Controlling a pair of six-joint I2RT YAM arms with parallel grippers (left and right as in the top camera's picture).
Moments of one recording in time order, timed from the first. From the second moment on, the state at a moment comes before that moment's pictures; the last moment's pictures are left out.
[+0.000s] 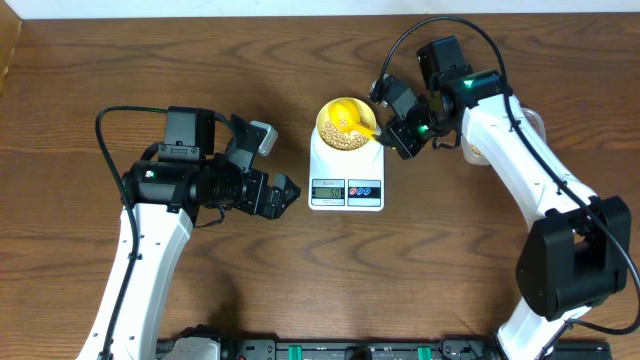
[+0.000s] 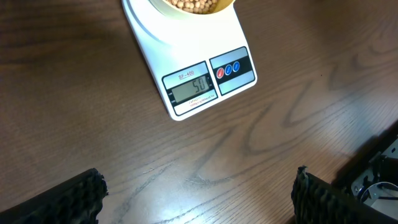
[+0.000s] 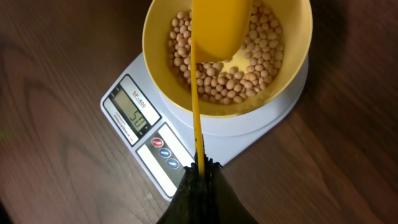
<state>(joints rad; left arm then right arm) -0.10 1.29 1.12 -1.00 0.54 0.20 0.31 1.88 1.55 -0.92 -0.46 -0.43</state>
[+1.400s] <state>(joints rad) -0.10 1.29 1.12 -1.00 0.54 0.20 -0.36 1.69 1.55 -1.27 -0.58 -0.35</state>
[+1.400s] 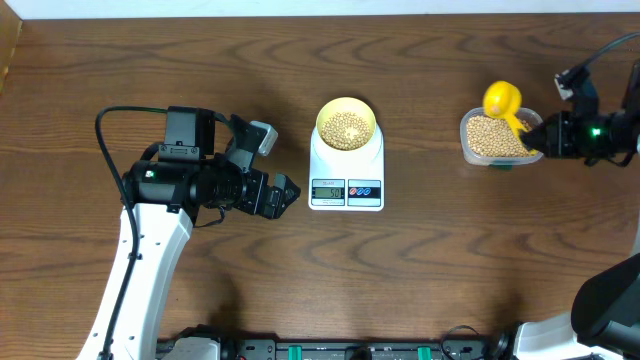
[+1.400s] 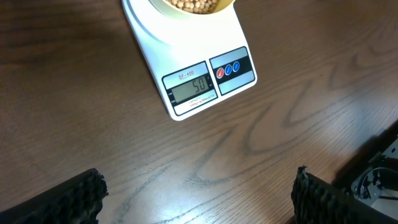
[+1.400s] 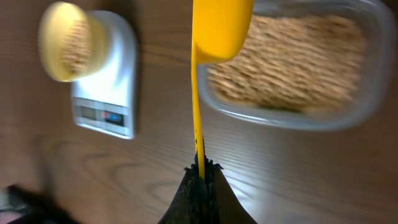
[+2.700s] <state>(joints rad) -0.10 1.29 1.12 -1.00 0.54 0.20 -0.27 1.69 1.46 -1.19 -0.19 -0.18</state>
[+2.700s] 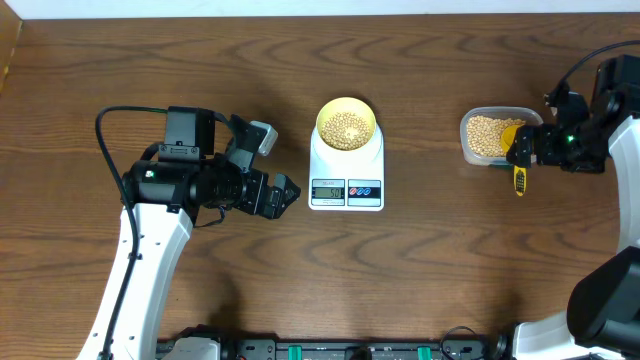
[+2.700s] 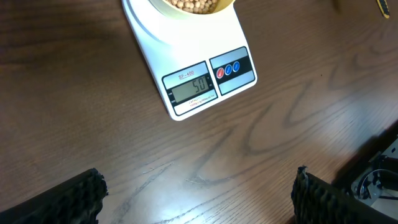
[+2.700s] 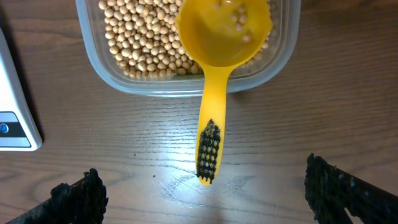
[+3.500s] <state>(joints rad) -0.10 1.29 1.12 -1.00 0.54 0.20 -0.28 1.18 1.46 -1.41 -0.16 -0.28</state>
